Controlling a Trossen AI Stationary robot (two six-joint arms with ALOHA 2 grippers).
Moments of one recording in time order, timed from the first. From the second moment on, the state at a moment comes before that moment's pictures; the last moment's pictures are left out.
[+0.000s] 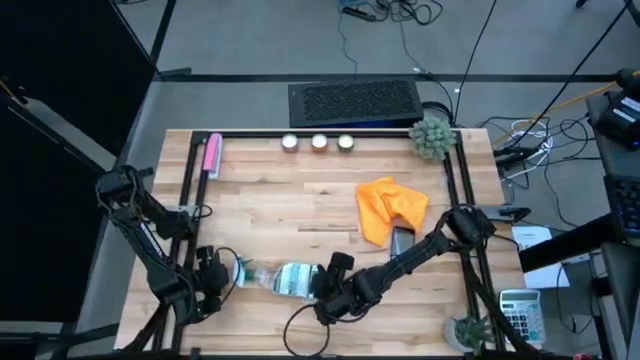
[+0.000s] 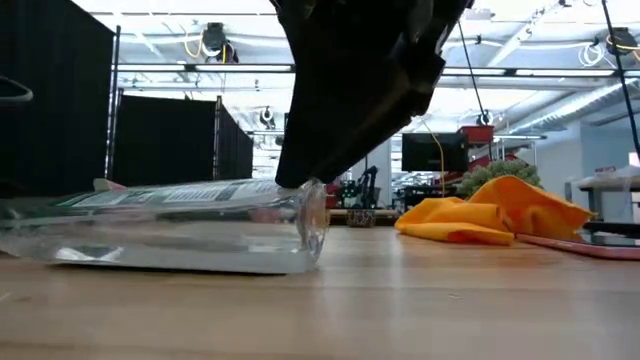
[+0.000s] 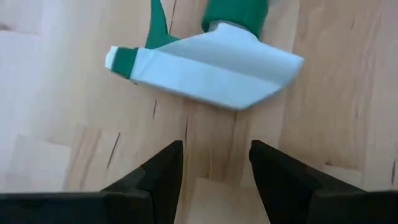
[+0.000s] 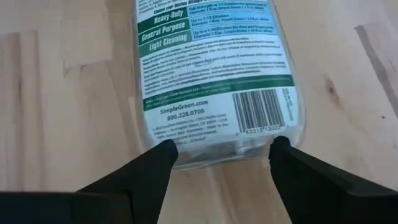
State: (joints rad) left arm -1.15 1.44 0.63 -0.77 -0.45 -1.30; right arm 0.51 2.20 1.69 -0.71 0.43 0.70
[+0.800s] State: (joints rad) left arm -1.14 1.44 0.64 -0.53 -0.48 -1.14; right arm 0.53 2.11 1.69 -0.70 0.39 0.71
